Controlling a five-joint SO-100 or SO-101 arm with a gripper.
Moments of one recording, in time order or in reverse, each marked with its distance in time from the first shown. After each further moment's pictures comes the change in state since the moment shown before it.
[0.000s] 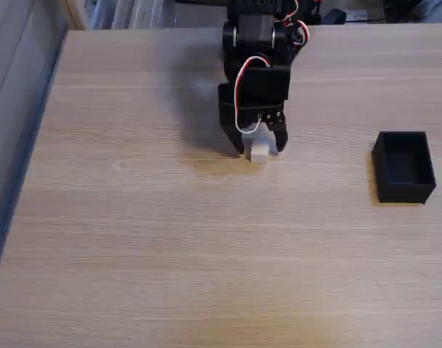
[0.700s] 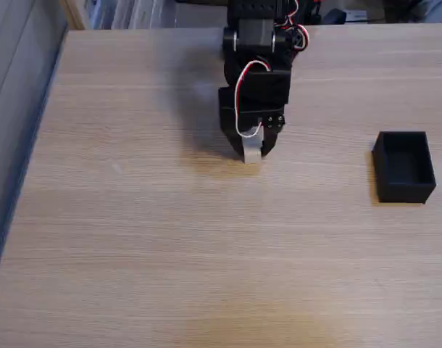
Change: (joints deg) arm -0.2 -1.7 -1.0 -0.6 -0.7
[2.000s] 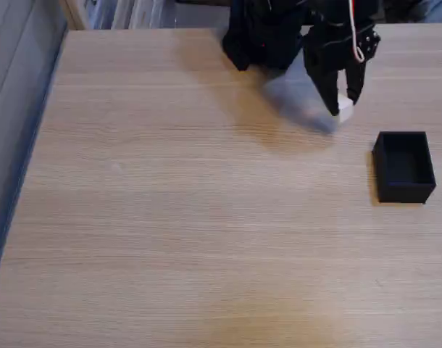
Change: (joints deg) arm -37.7 24.6 0.0 11.3 5.7
